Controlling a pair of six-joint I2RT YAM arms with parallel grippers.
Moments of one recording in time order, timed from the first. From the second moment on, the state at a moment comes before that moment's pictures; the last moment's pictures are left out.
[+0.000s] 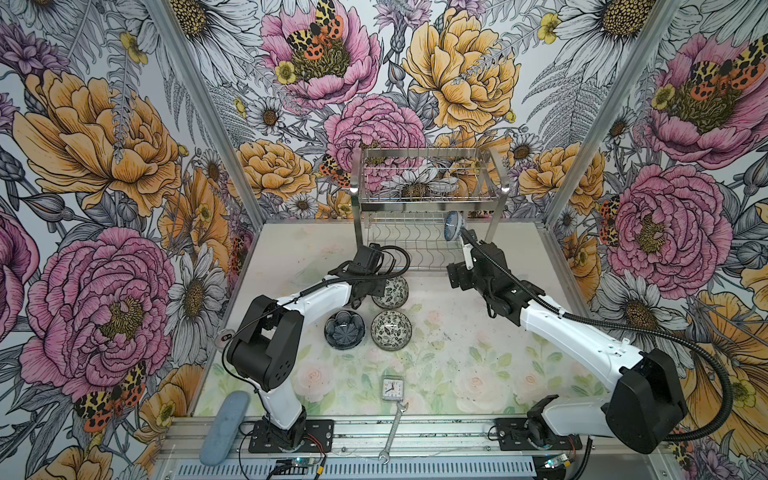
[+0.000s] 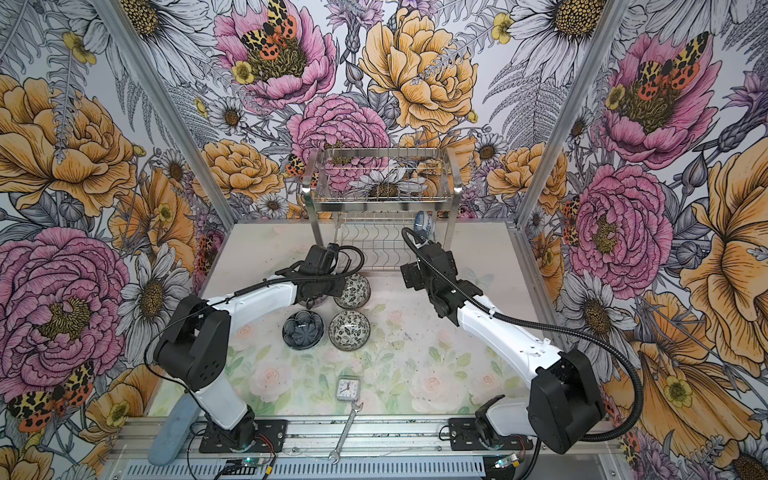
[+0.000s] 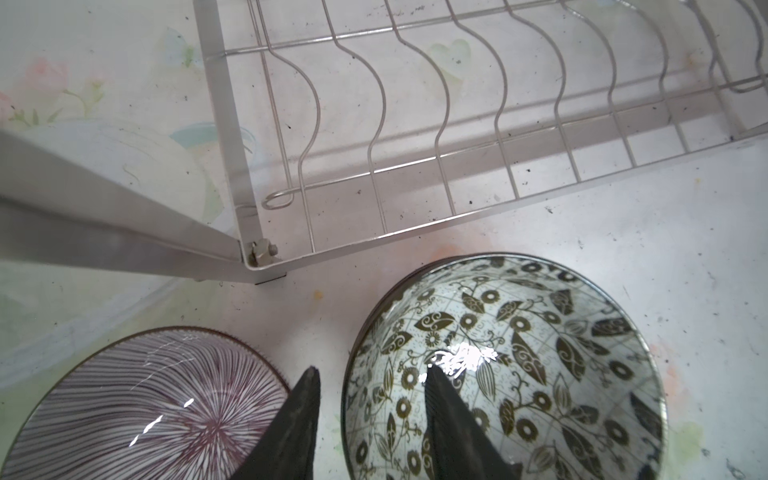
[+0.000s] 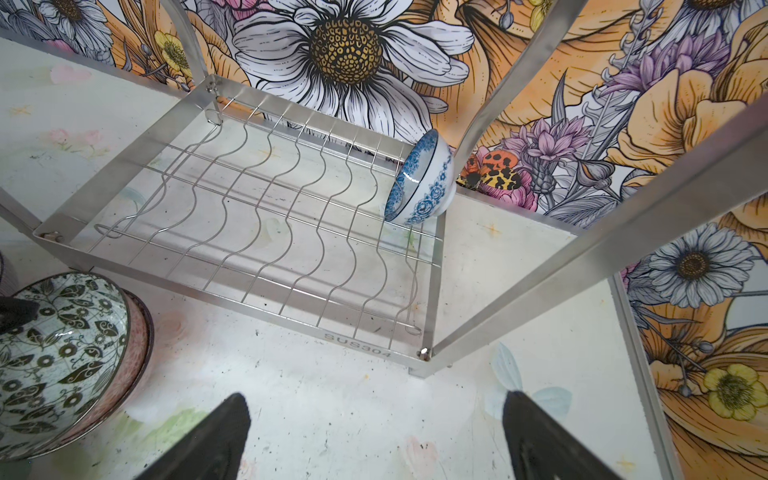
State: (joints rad) left arm -0.49 1.73 1.14 -0.31 -0.08 -0.22; right arm 0.50 1.34 1.01 -0.25 0.33 -0.01
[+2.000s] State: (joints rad) left arm -0.46 1.74 1.17 -0.32 -0.01 -0.21; right arm 0.49 1.29 1.00 -0.28 0.34 -0.01
